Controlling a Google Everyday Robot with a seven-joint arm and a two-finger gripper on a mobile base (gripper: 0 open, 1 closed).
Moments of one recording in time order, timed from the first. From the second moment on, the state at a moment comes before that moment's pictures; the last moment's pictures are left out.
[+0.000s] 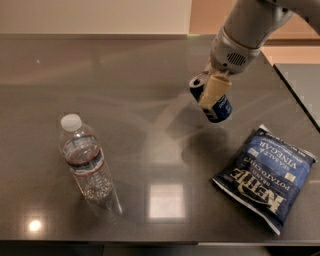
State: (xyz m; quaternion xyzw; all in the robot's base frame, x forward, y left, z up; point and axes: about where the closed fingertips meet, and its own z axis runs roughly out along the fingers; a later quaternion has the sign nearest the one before) arm 0.558 -0.118 0.919 -0.63 0.76 0.05 0.16
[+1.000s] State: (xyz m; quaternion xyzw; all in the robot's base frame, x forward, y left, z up) arm 0.550 -0.104 0.884 -0.68 0.73 0.02 0.08
